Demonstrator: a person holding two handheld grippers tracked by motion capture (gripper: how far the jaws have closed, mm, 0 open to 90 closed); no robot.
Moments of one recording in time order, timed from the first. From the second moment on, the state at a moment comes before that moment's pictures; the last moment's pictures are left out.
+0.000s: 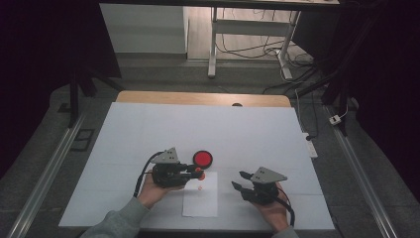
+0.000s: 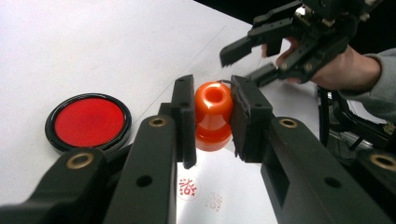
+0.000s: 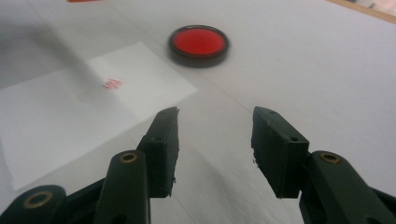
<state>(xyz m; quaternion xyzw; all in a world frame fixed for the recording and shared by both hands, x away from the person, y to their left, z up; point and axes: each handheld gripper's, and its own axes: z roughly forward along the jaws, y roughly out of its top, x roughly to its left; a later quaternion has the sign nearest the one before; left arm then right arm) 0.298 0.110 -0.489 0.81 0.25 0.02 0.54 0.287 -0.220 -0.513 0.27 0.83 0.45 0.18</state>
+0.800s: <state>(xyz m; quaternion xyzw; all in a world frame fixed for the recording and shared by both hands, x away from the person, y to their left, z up) 0.306 0.126 -0.475 0.79 0.27 0.04 0.54 0.280 -0.288 -0.511 0.32 0.81 0.44 0.21</state>
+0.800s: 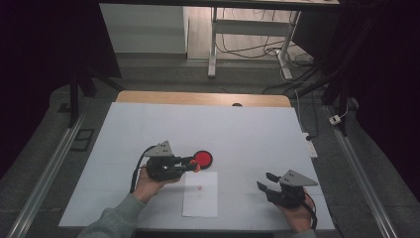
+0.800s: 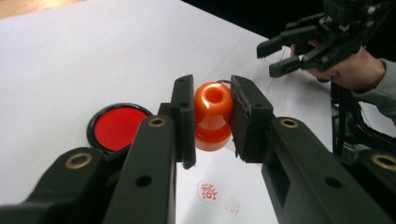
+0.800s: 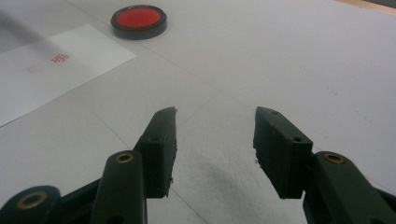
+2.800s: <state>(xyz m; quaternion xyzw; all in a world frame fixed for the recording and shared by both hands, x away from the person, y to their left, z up) 0.384 0.131 -0.519 0.82 0.37 0.12 0.42 0.283 -0.287 -0.512 0.32 0.81 0.45 0.20</state>
